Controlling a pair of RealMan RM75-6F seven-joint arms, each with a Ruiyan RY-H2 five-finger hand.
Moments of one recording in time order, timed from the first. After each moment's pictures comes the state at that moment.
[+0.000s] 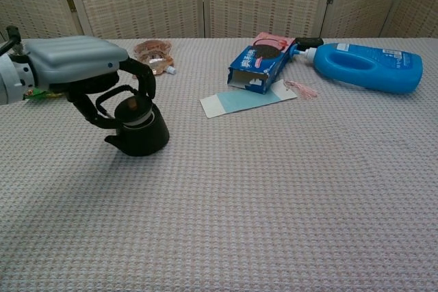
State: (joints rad) left arm -0.75 -1.34 -0.14 -1.60 1.41 0.88 0.32; right arm 0.36 -0.99 0.14 -1.86 -1.26 1.32 -0.19
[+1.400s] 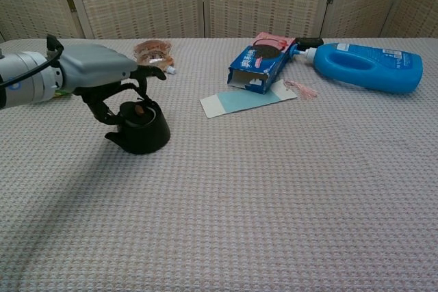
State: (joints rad) left arm -0.88 -1.39 -0.12 -1.60 0.99 0.86 0.65; right arm 0.30 -0.99 0.16 -1.82 -1.27 1.30 -0.02
